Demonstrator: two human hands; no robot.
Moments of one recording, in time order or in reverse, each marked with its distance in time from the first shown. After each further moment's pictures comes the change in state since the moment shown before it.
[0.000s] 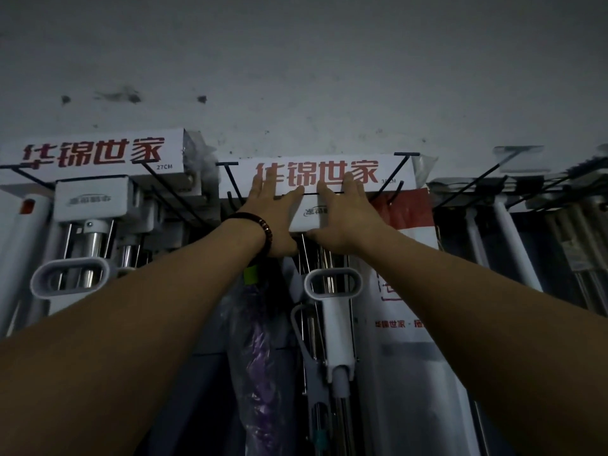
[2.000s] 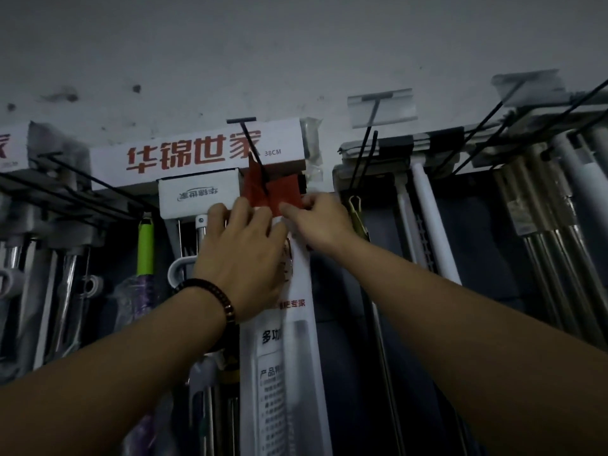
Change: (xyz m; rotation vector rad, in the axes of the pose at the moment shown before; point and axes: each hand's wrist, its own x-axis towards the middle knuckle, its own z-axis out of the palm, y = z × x) left_hand -0.056 0.226 0.042 0.515 0.221 0.099; right_hand -0.033 0.180 0.035 1.068 0.069 0.116
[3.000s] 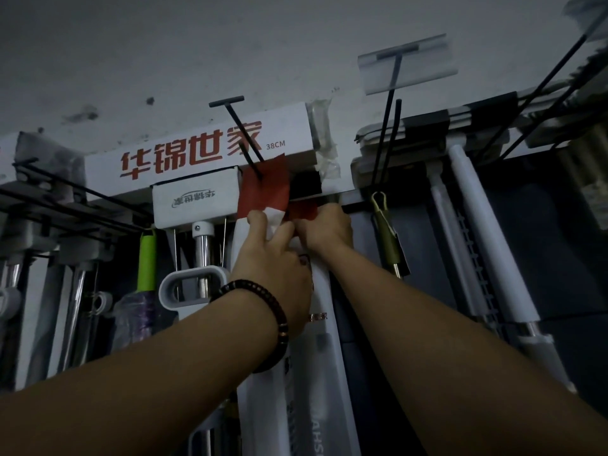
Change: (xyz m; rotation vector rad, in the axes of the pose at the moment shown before) left_hand 0.036 0.041 0.017 0.397 -0.414 0.154; right_hand 0.076 0.065 0.054 -0.060 0.164 0.155
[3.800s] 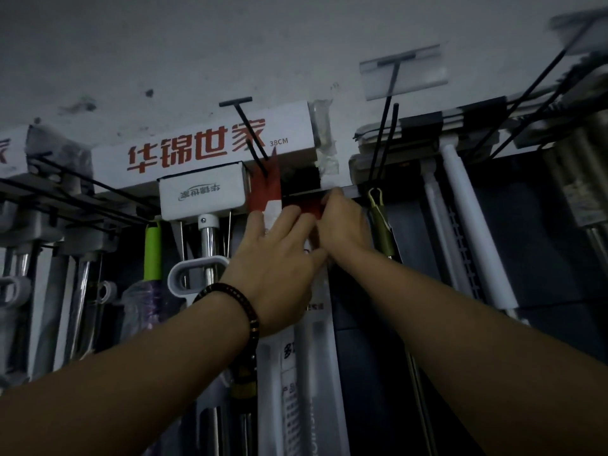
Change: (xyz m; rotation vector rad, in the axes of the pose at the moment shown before) left_hand -0.013 -0.009 0.019 -0.323 0.465 0.042; right_hand -0.036 -0.012 -0.042 -0.361 0.040 -0.197
